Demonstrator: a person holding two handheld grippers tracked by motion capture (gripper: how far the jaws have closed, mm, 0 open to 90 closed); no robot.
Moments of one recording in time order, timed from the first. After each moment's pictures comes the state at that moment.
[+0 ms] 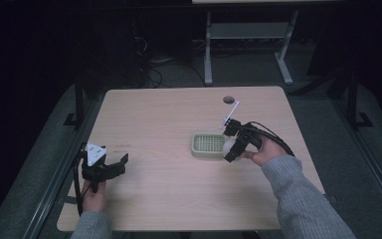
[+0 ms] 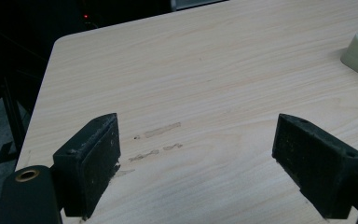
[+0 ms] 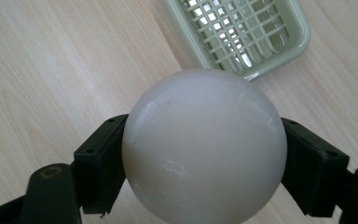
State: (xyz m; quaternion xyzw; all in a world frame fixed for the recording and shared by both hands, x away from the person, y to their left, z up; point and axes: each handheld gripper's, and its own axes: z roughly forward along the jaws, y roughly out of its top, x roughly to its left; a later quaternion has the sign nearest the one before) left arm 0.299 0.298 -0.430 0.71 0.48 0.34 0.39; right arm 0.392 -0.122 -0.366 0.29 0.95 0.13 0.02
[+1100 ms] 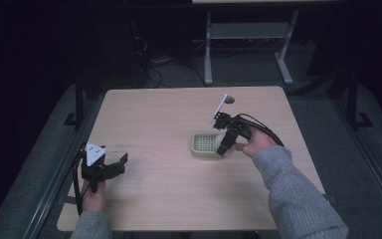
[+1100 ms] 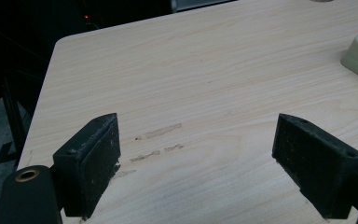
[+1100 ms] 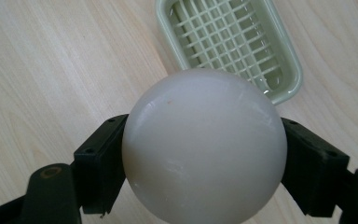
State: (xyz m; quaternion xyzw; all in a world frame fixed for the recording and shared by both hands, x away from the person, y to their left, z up) left arm 0.299 0.299 -0.429 0.70 0.48 0.34 0.39; right arm 0.411 -0.096 -0.357 0.28 0.95 0.12 0.02
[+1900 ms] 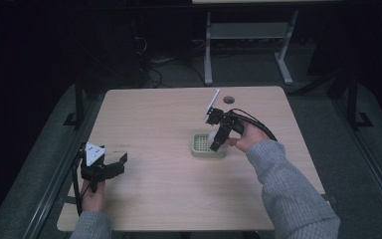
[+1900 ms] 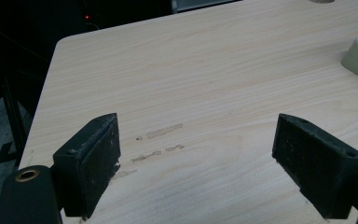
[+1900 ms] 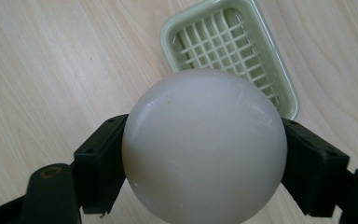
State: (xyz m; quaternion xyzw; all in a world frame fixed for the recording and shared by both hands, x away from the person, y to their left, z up) left arm 0.298 0.300 -0.428 0.70 0.49 0.34 0.39; right arm 0.423 -0.078 -0.350 0.27 0.96 0.12 0.01
